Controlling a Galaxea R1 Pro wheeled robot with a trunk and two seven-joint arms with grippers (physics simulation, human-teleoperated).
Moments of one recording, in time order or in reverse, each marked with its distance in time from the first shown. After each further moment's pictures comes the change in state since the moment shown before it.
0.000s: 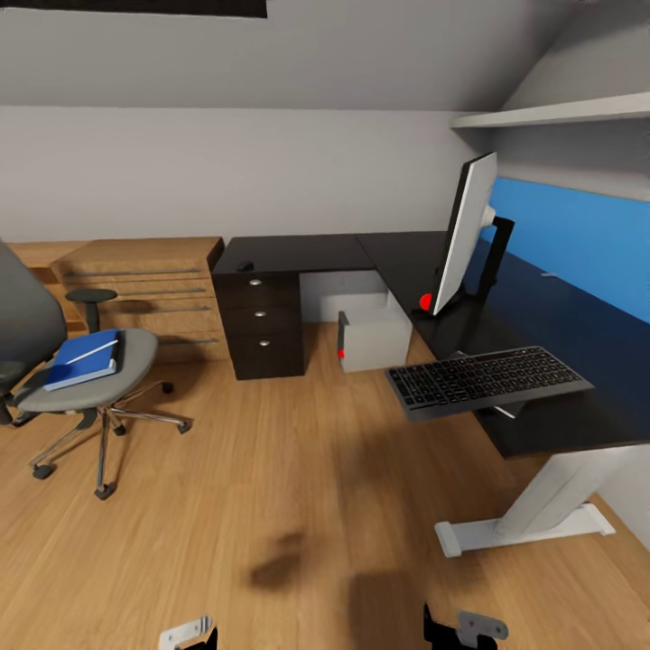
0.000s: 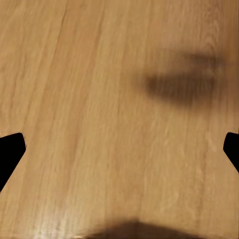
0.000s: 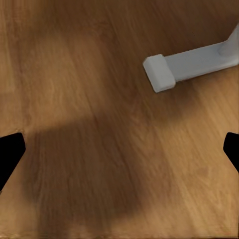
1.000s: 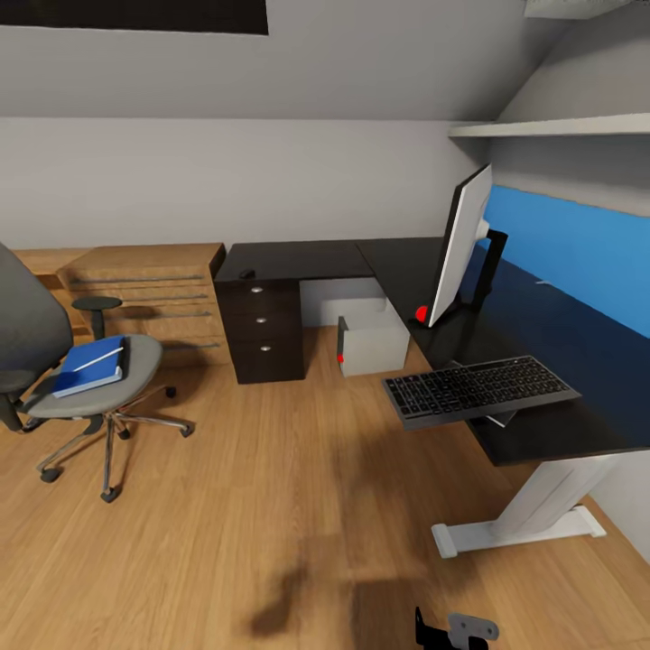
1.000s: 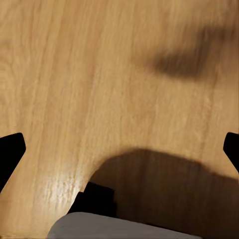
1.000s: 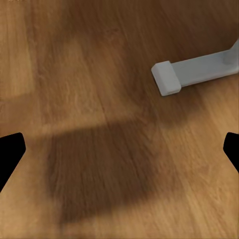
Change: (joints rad) left arm 0.141 -0.017 -0.008 0.007 0.009 -0.003 0.013; right arm 0.007 0.020 0.001 0.001 0.032 -0.007 -0.002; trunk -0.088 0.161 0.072
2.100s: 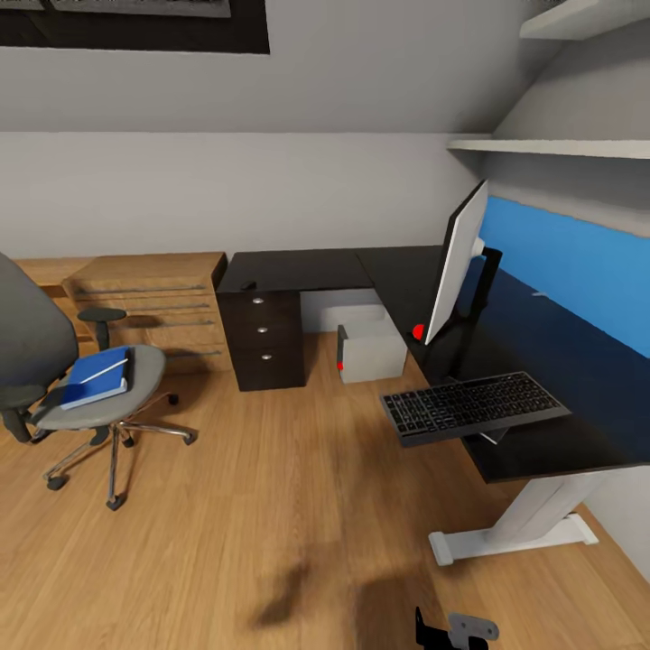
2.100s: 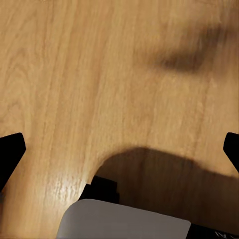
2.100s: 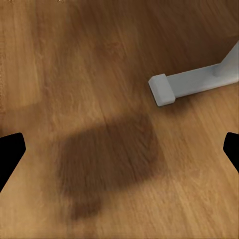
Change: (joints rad) left arm 0.003 0.005 0.009 0.000 0.001 0.001 0.000; right arm -0.001 0.000 0.000 0.000 0.000 0.001 0.000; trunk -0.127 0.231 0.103
